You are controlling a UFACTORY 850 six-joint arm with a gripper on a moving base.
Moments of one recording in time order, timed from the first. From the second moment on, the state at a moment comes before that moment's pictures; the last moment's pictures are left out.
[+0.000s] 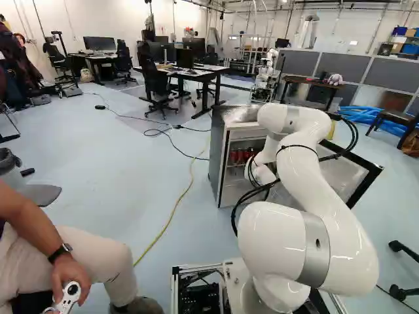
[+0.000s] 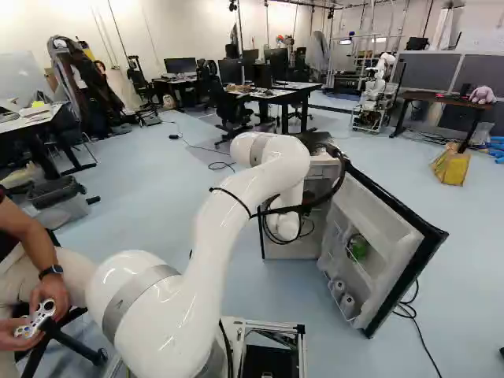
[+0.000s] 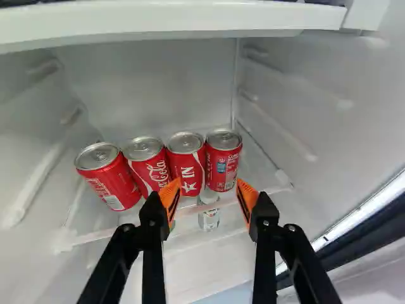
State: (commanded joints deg) arm -25.6 -75.4 -77.7 -13.2 67.1 0.0
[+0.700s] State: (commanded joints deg) arm -26.1 -77.2 -81.1 -13.2 67.5 0.0
